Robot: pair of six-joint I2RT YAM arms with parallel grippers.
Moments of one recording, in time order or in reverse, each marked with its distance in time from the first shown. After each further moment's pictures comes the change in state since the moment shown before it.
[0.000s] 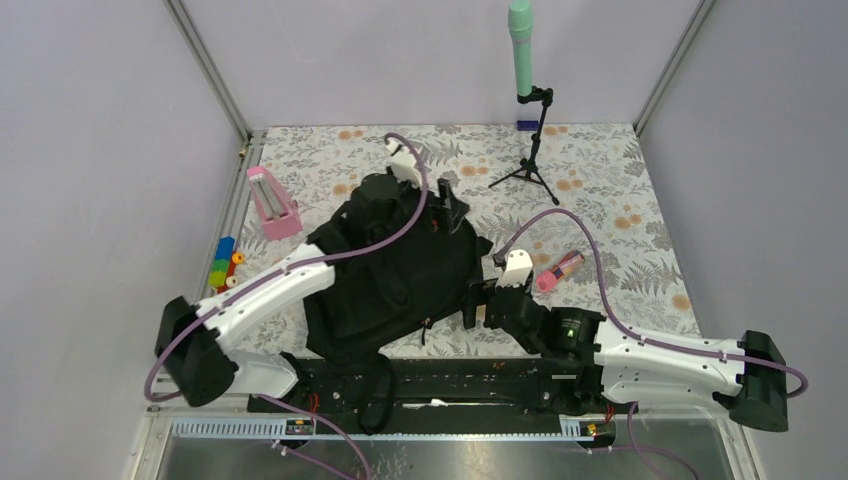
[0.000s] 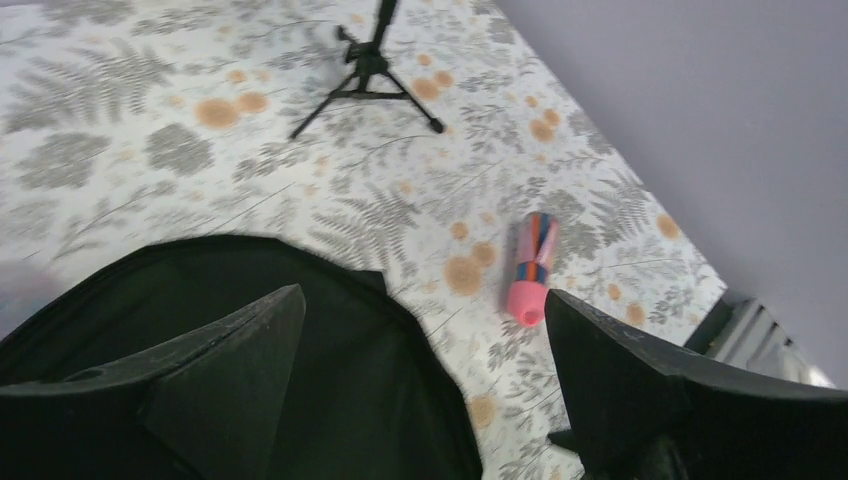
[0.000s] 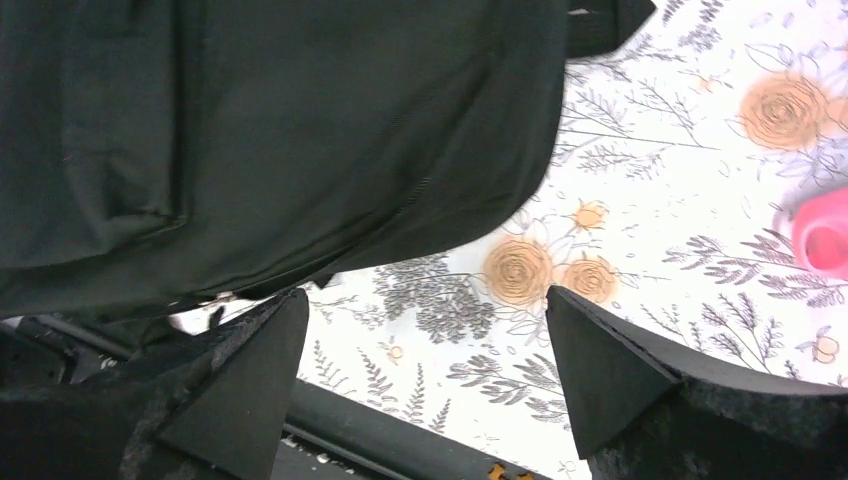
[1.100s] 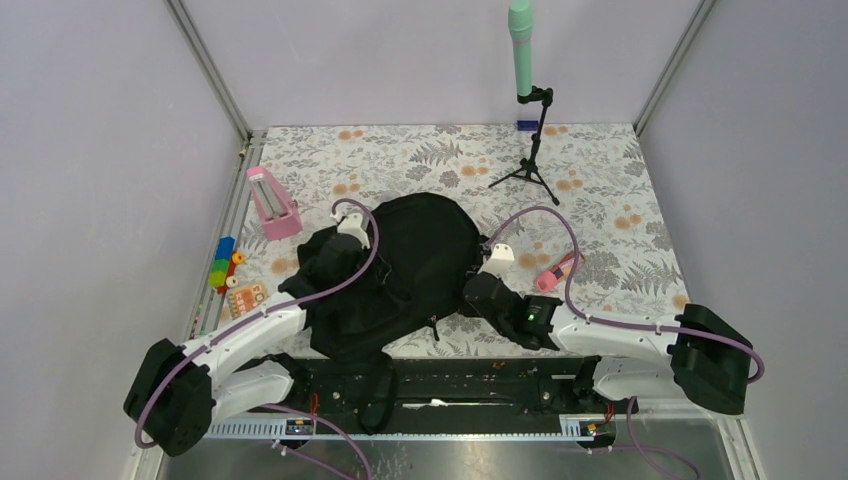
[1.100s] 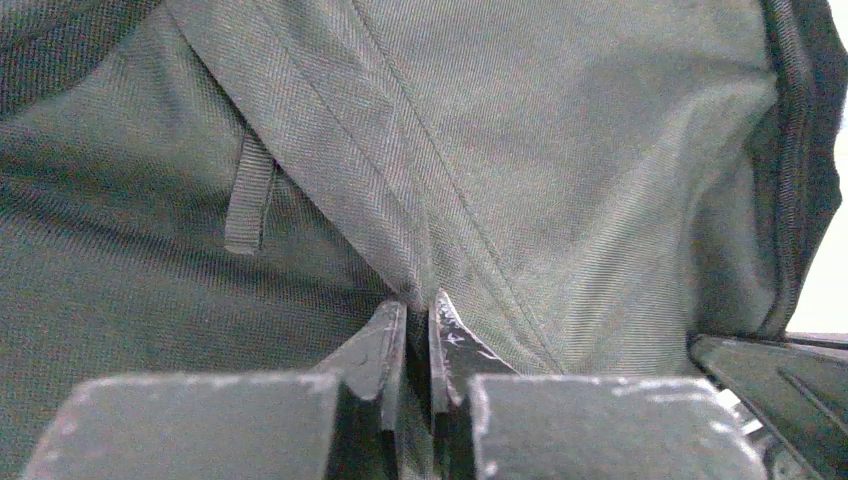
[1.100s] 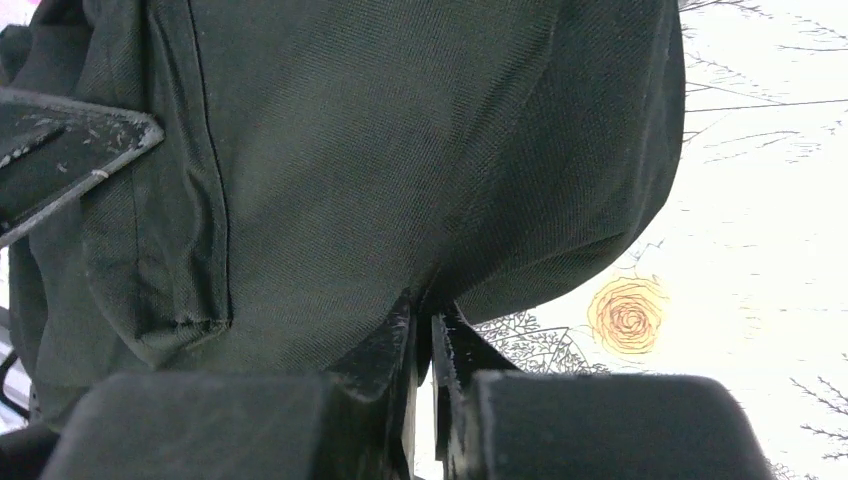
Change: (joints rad) left arm 0.179 -0.329 -0.604 -0.119 -0.083 -0.188; right arm -0.139 0.294 -0.033 0.312 -0.138 0.216
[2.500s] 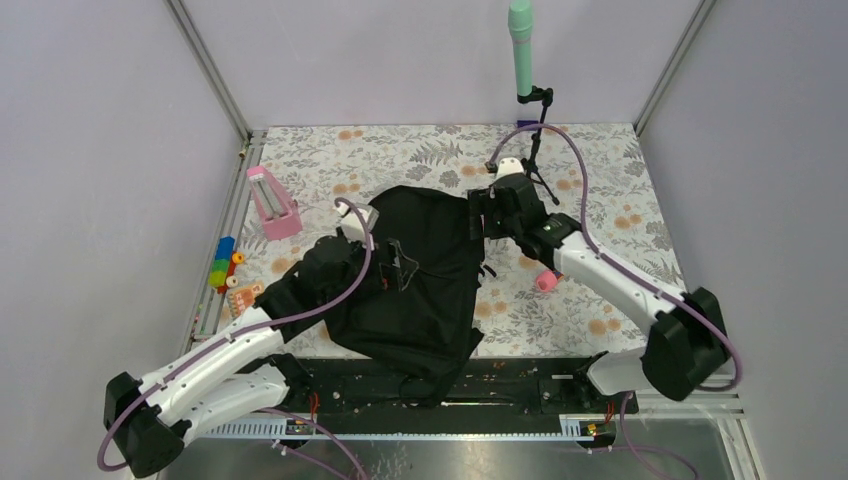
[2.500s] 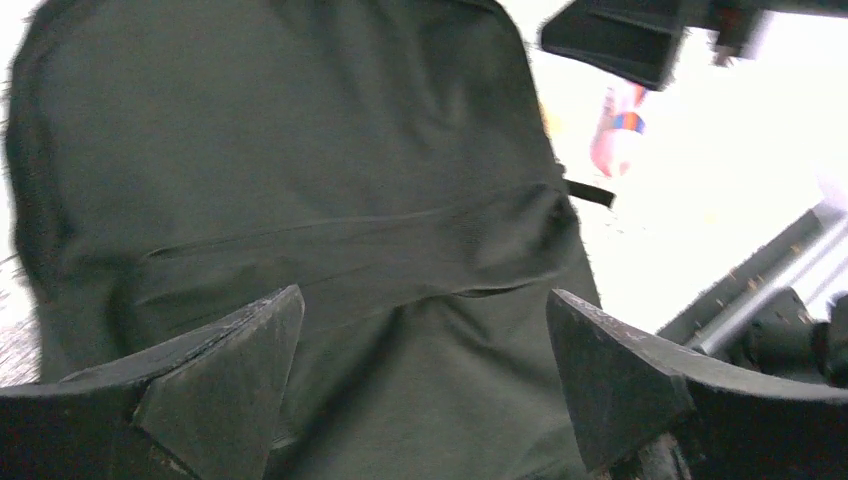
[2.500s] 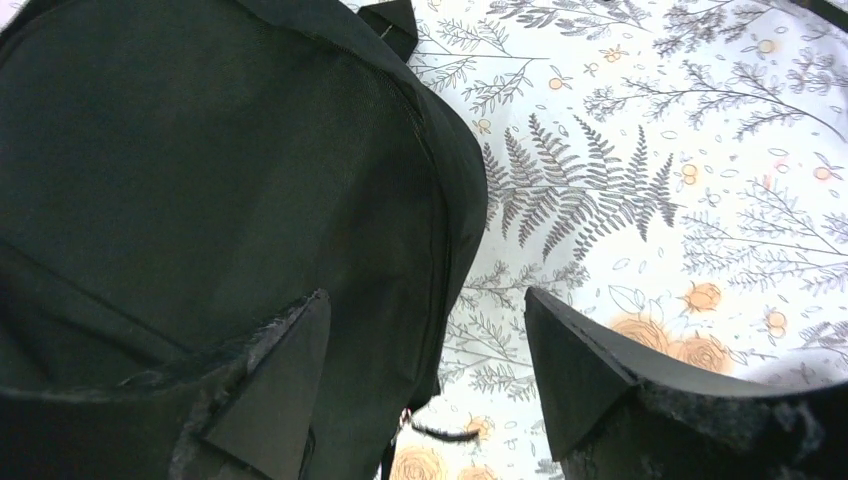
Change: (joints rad) left arm -0.178 -0.179 0.137 -0.072 0.020 0.169; right arm -0.500 0.208 0.489 -0.264 -0.328 -0.625
